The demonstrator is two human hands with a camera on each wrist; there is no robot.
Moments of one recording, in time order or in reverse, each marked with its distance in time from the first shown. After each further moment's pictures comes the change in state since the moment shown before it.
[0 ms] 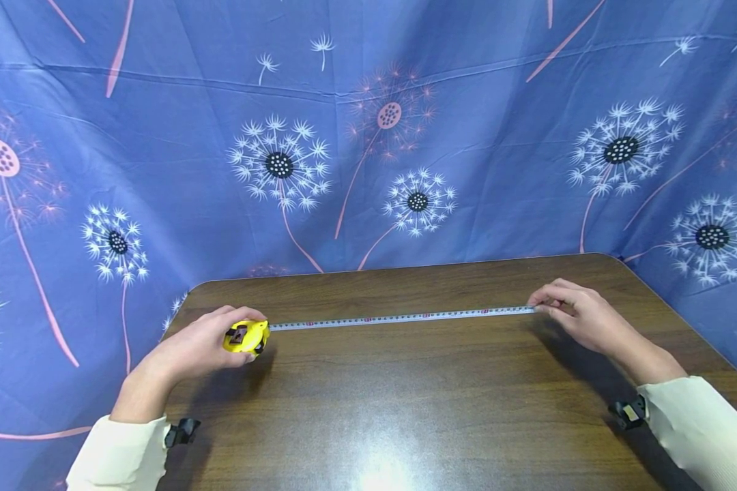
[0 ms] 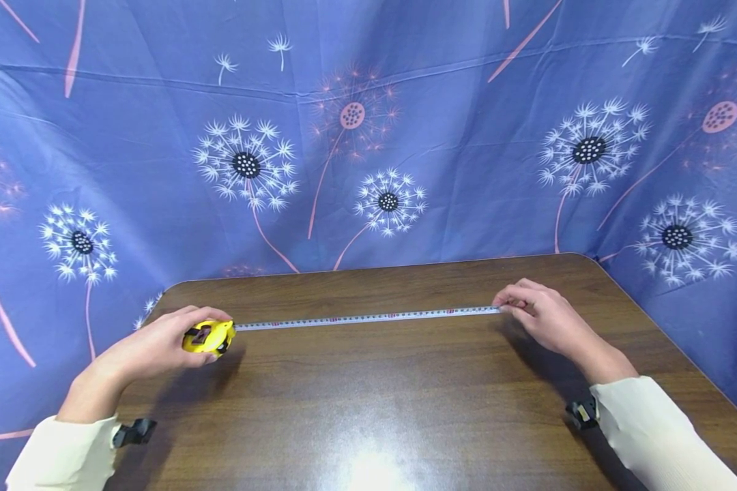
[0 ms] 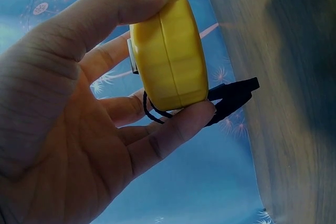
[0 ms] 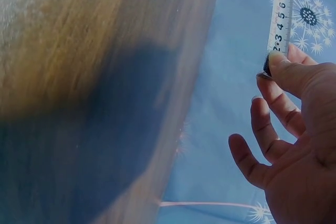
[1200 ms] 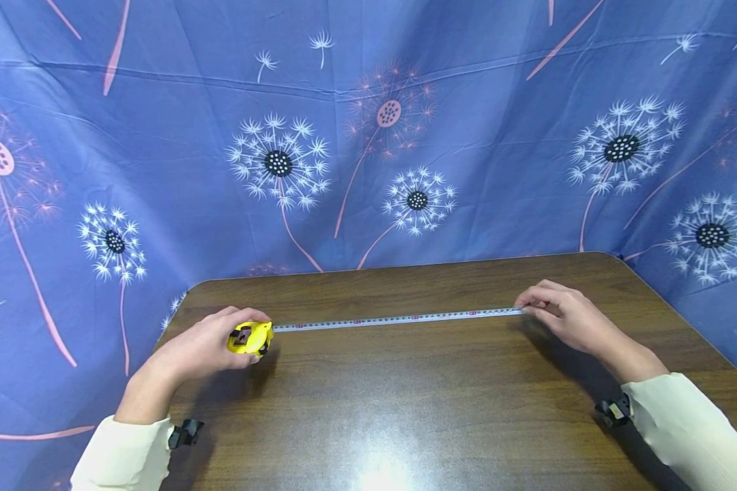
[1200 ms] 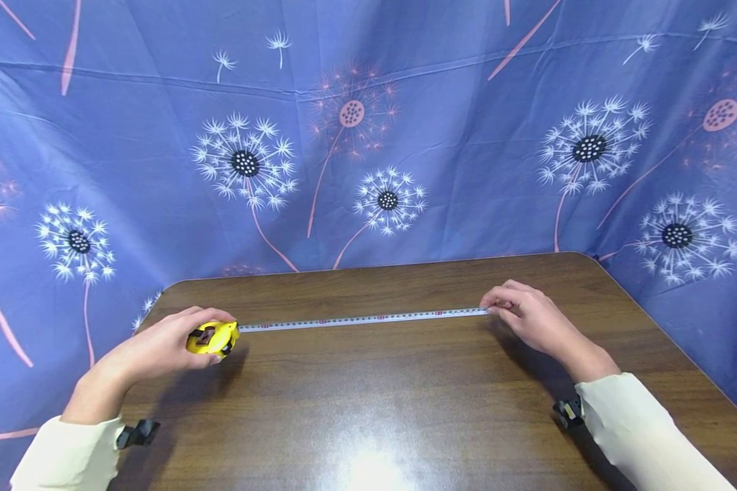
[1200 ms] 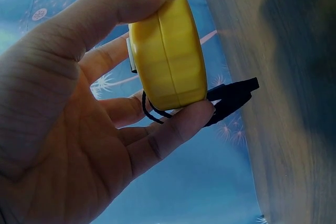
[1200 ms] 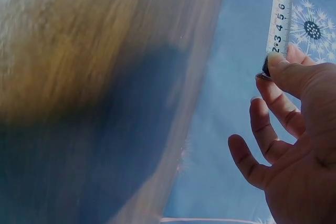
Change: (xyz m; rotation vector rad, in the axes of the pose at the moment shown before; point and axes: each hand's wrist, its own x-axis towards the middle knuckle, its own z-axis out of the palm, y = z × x) left_hand 0.004 0.004 0.003 -0.026 -0.031 -0.016; right_hand 0.007 -0.009 0.013 0.029 -0.026 -0.033
